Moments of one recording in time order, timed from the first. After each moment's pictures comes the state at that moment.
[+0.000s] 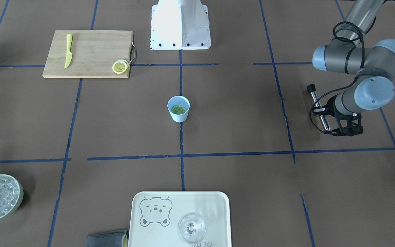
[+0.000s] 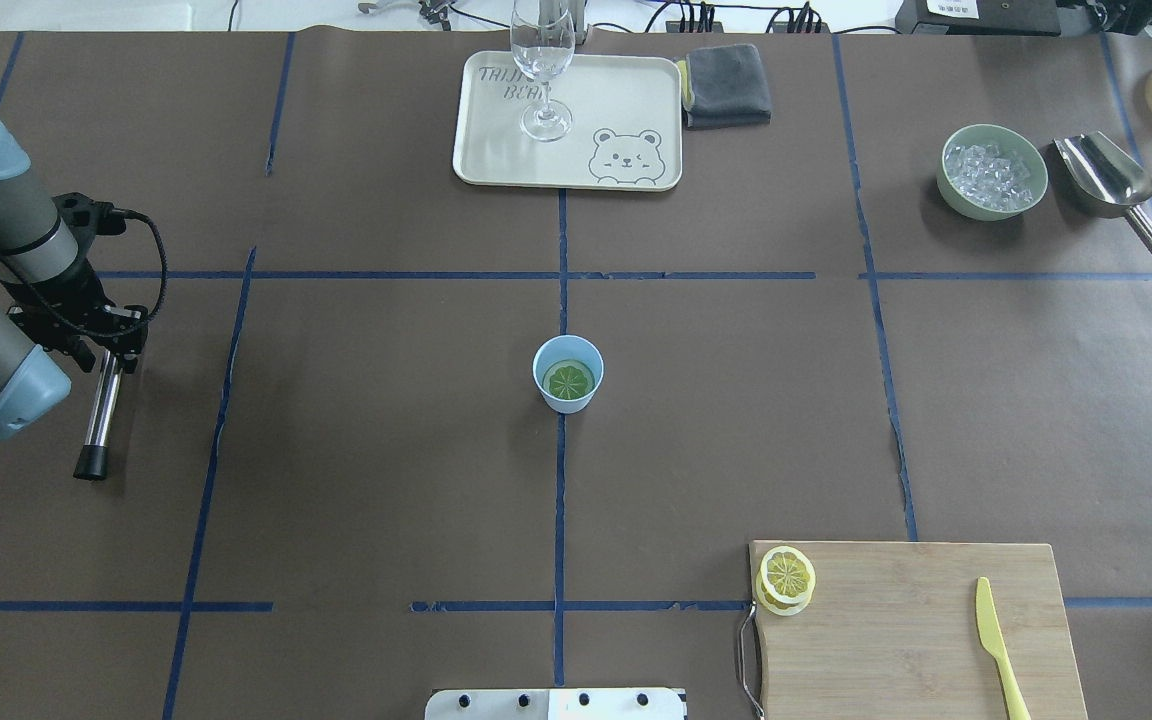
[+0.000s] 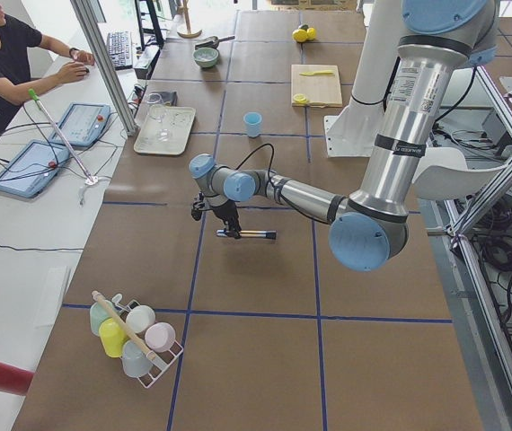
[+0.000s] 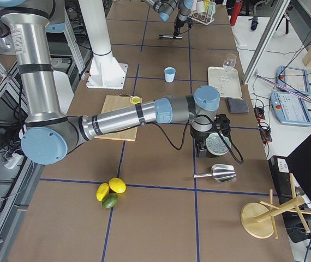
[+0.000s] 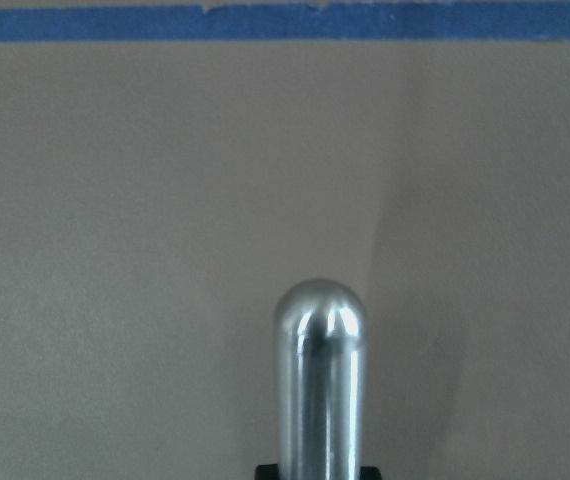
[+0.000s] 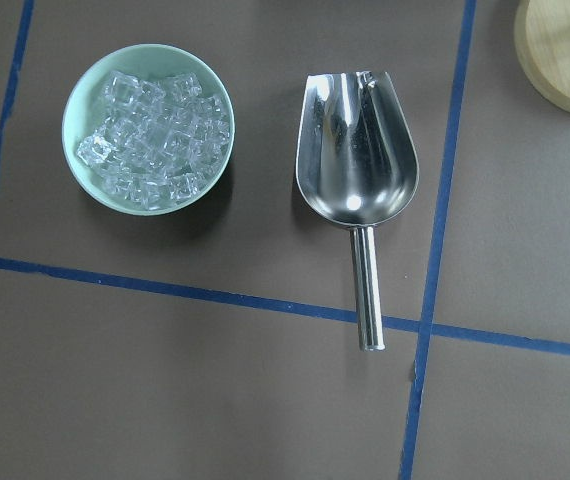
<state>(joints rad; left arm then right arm) -0.94 -1.83 -1.52 -1.58 -2.26 -0.64 1.51 -1.42 1.72 -1.70 2.36 0.02</state>
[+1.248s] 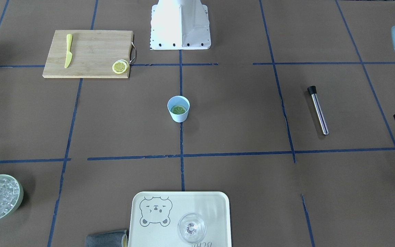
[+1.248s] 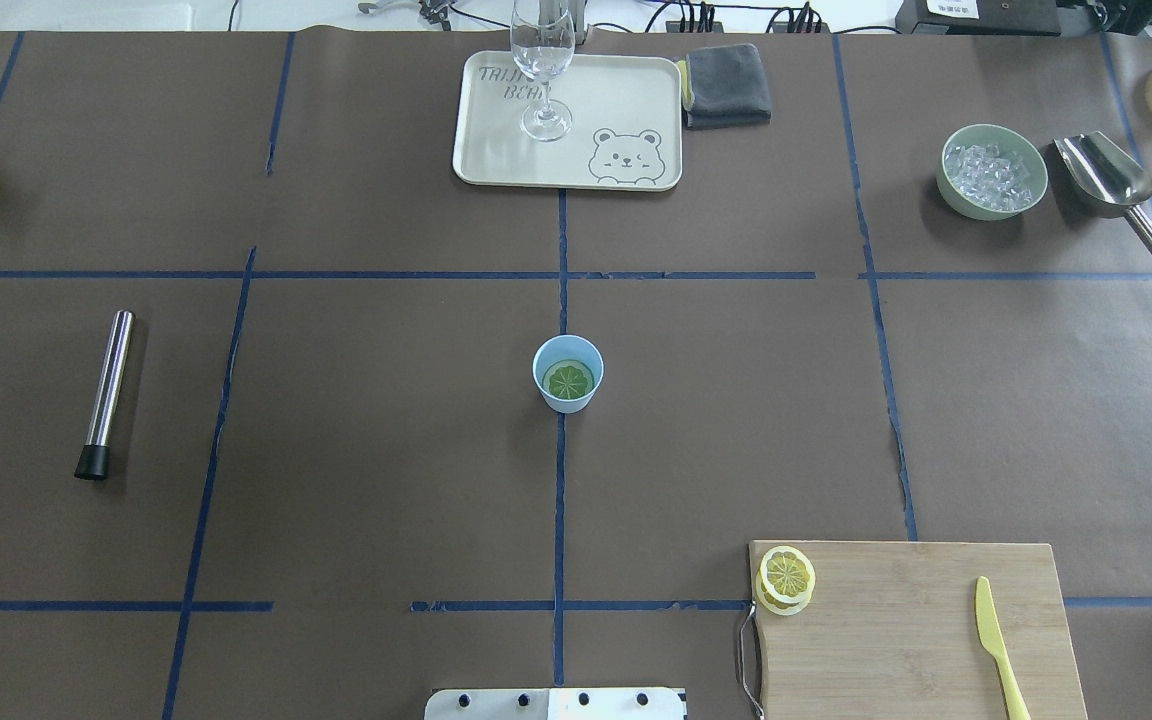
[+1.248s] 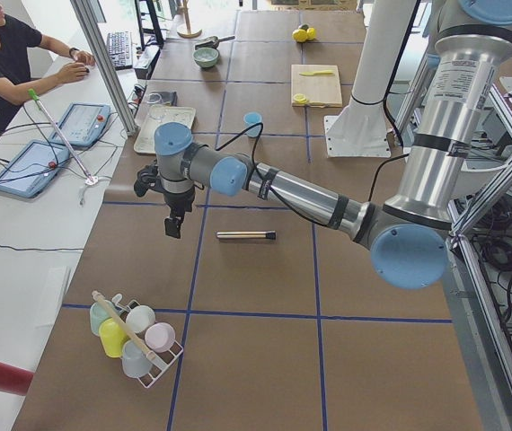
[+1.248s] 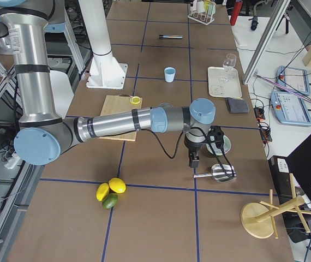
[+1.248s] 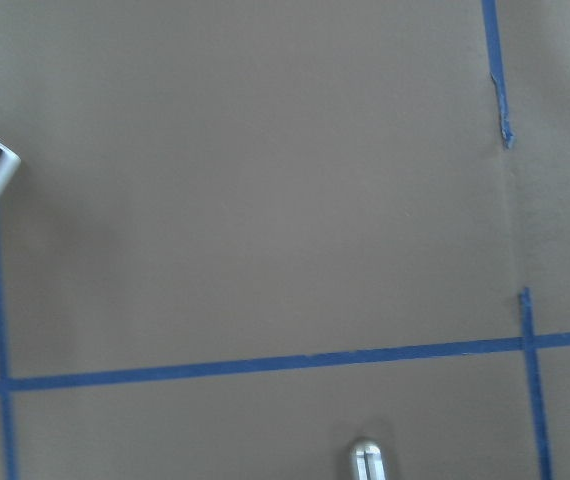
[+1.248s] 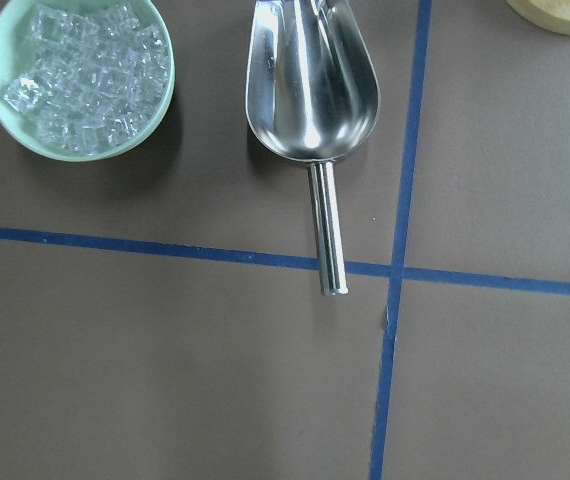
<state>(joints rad) -1.41 -1.77 -1.69 -1.60 -2.27 -0.14 1.52 -1.49 1.69 -1.70 2.36 0.01</state>
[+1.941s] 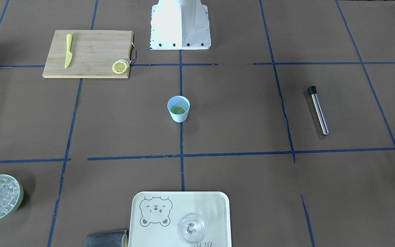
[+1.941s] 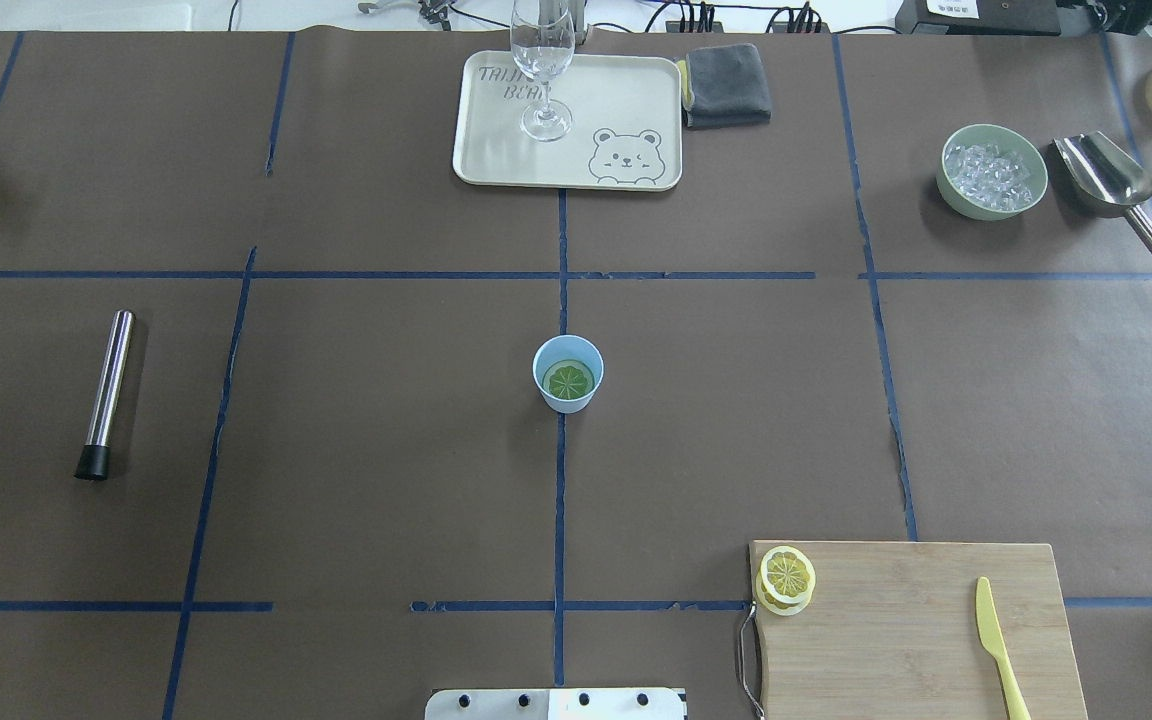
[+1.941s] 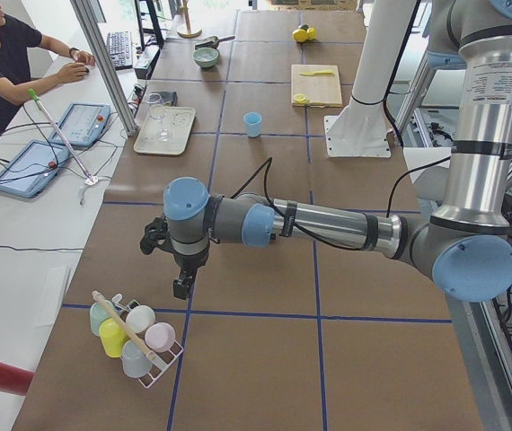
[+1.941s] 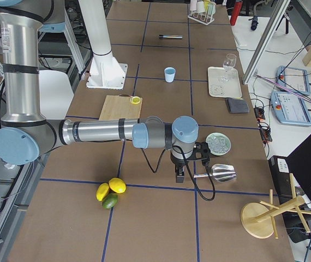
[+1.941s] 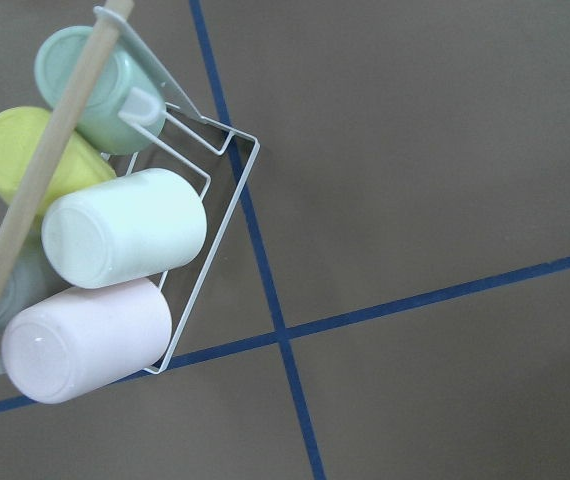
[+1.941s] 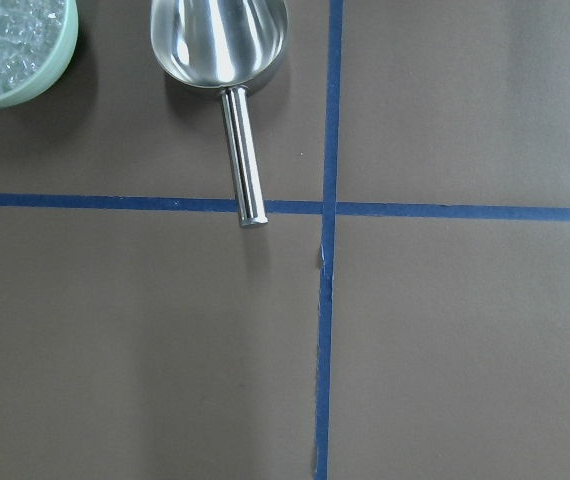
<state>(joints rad) -1.56 -1.62 -1.62 -1.61 -2.30 0.13 1.56 -1.60 1.70 -1.61 2.36 0.03</state>
